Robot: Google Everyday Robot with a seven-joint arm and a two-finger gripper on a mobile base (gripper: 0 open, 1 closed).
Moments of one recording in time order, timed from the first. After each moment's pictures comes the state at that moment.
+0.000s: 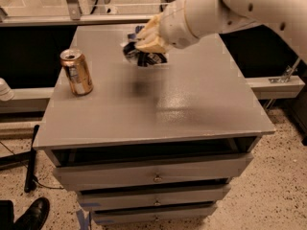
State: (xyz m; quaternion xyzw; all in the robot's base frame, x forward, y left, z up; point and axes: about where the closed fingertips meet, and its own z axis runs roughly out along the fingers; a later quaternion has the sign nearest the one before) arm 0.610 0.012 0.965 -0.68 0.55 0.09 0.47
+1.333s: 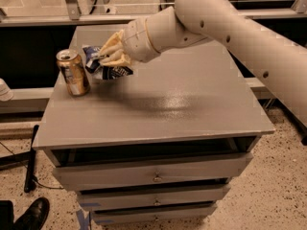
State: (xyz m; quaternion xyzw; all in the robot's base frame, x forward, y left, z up) arm 0.599 0.112 0.930 -0.76 0.39 0.14 0.49
